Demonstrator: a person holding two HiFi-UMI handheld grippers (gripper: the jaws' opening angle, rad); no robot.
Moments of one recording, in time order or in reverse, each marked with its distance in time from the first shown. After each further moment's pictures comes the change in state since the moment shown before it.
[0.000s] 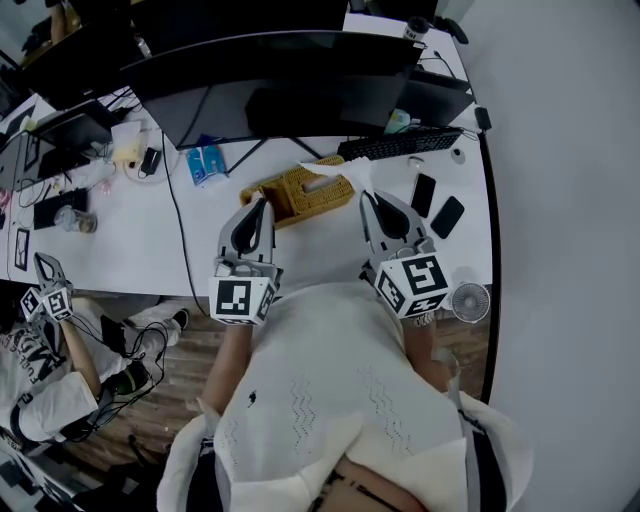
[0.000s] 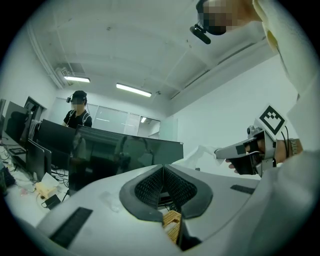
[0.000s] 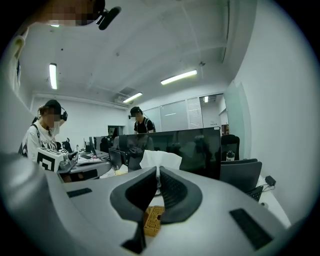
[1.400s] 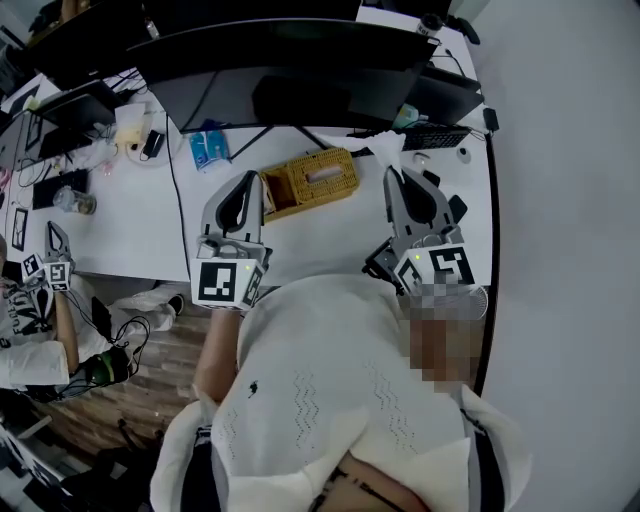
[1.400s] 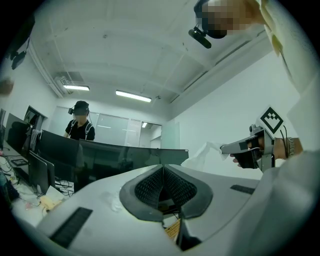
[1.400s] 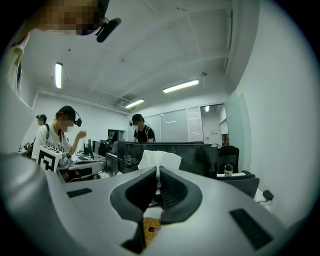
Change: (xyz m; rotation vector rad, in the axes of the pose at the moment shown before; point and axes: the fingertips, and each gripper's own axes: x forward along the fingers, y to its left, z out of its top) left arm 0.001 0.007 0.038 0.070 -0.056 0.039; right arm -0.017 -0.025 0.039 -0.047 -0.105 -0.001
